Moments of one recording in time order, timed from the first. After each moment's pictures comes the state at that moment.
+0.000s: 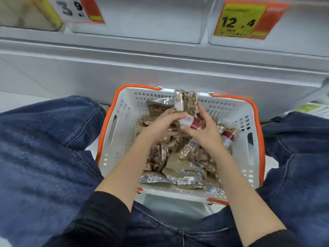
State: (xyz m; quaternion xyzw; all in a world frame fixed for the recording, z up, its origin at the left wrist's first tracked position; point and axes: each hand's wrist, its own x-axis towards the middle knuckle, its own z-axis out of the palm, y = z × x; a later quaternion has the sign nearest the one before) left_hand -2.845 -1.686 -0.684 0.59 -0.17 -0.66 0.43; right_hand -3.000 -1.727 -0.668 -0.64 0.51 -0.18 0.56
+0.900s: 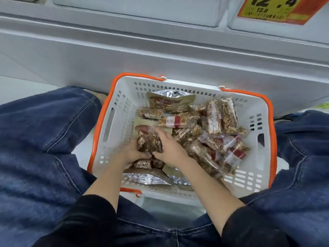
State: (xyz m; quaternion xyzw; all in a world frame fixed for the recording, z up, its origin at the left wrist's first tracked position) left_hand -2.791 -1.578 -0.792 0.79 -0.22 -0.55 0.13; right_hand -2.940 -1.674 -0.752 -0.82 0.34 0.11 0.45
